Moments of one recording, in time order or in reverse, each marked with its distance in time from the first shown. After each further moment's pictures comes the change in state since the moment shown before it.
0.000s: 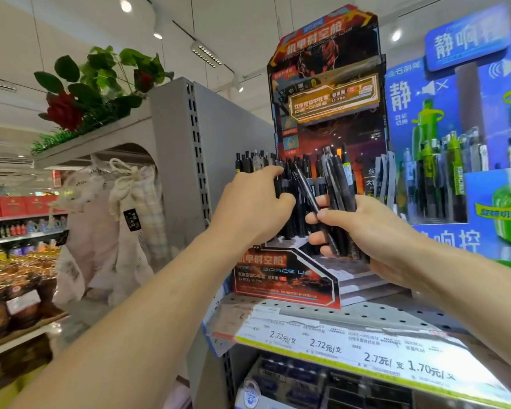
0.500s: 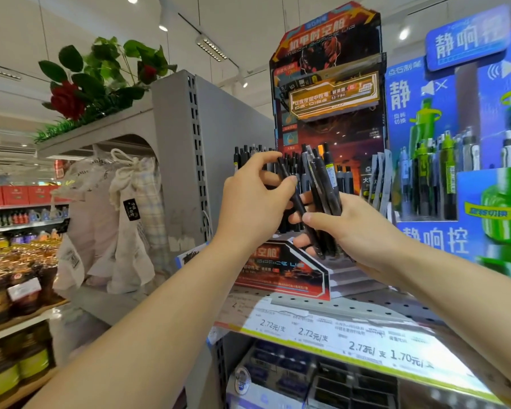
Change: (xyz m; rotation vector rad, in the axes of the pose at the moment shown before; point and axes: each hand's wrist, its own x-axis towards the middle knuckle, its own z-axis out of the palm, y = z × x) left_hand -0.015 0.014 0.012 -0.484 0.220 -0.158; right_hand -0.005 0.004 0.003 -0.099 -0.155 -0.129
